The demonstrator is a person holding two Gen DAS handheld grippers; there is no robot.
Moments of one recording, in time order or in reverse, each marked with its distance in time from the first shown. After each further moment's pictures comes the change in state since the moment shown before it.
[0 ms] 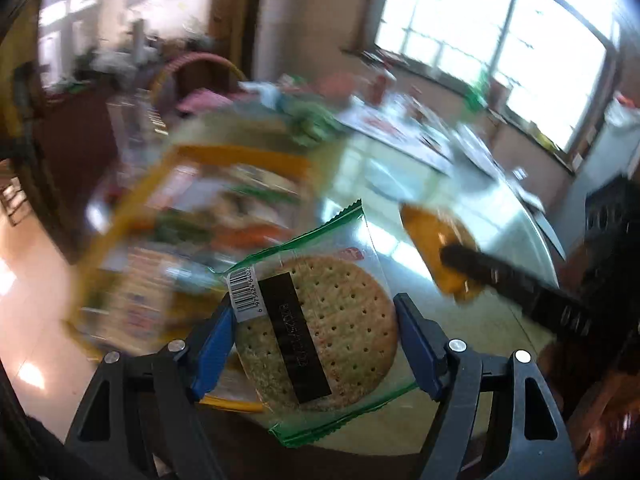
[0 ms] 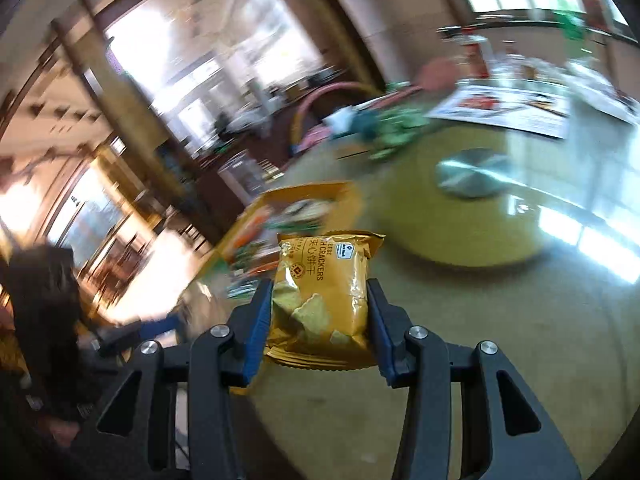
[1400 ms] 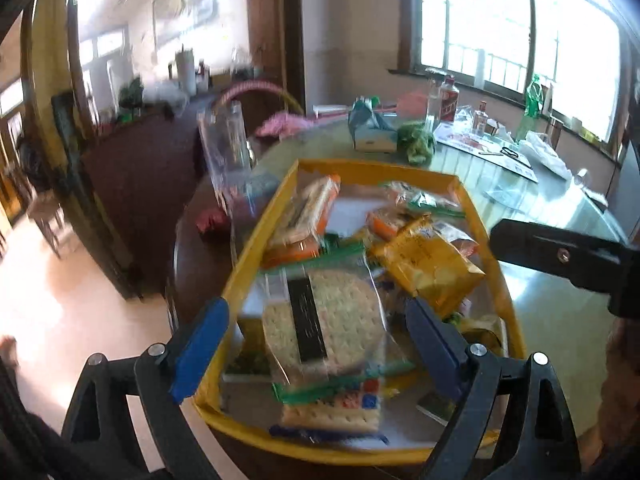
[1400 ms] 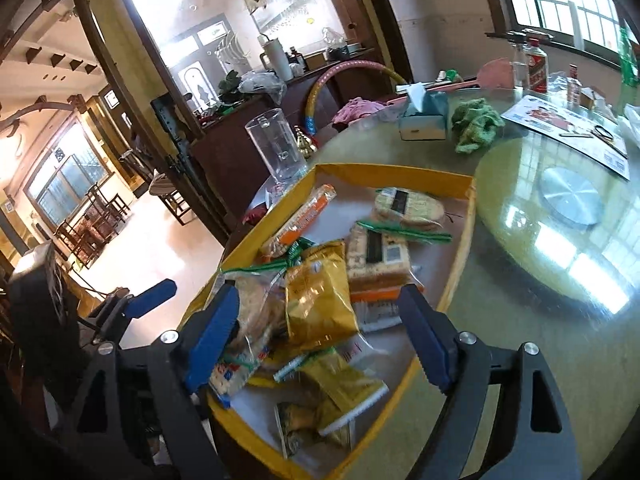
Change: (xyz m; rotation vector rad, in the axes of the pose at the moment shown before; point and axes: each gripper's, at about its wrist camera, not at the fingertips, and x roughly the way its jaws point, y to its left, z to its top) left arm 0.033 0.114 -0.008 0.078 -0.070 0.170; right arm 0.123 0.110 0.010 -0.100 0.065 -0.104
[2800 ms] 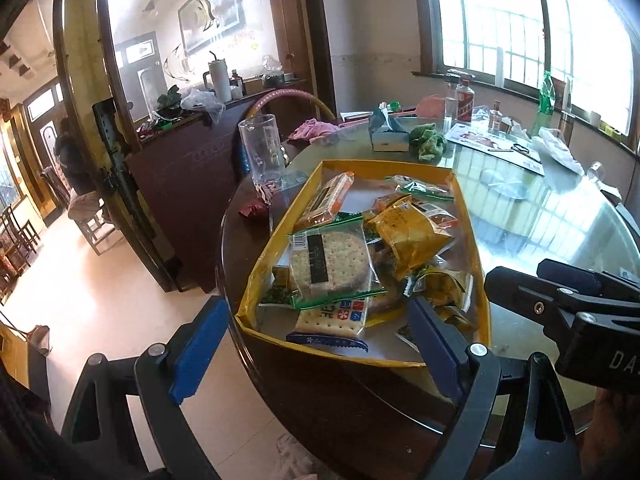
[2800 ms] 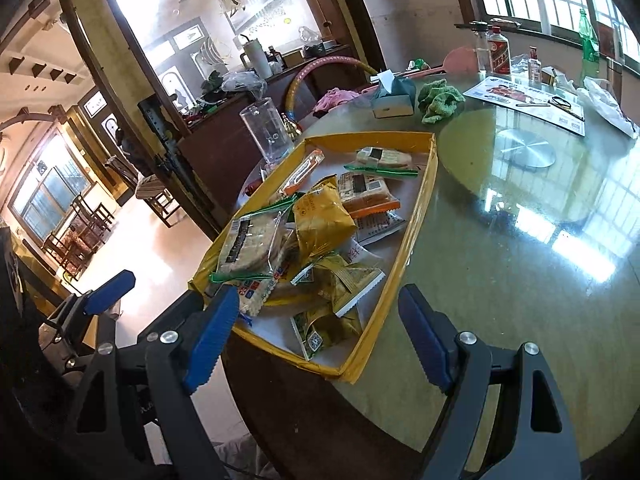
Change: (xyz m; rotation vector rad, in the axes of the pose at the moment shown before) left arm -0.064 -0.026 -0.028 0.012 -0.039 0.156; right arm -0.057 0.019 -0.059 0.059 0.006 -0.076
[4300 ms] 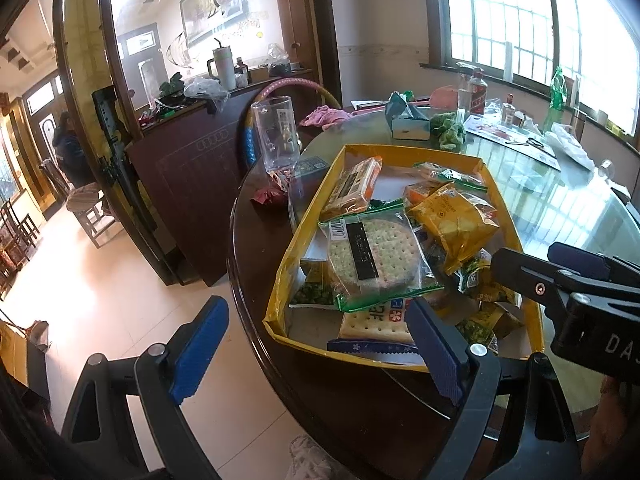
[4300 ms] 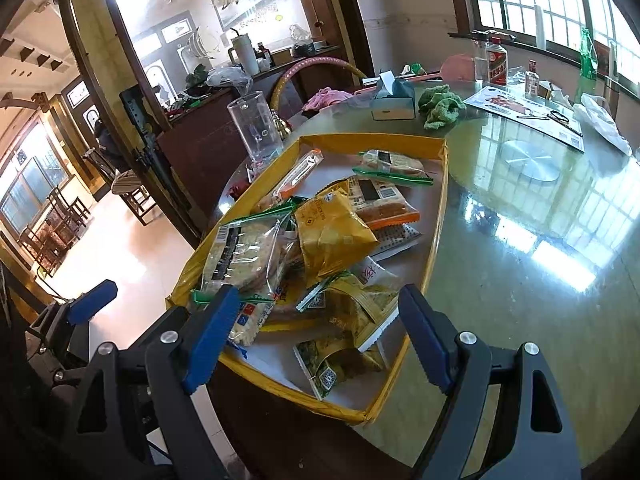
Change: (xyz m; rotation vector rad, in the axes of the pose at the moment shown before) left arm 0.035 0.035 -0.004 -0.002 0.031 -0.001; right arm 0.038 0.032 0.006 -0.031 -0.011 -0.098
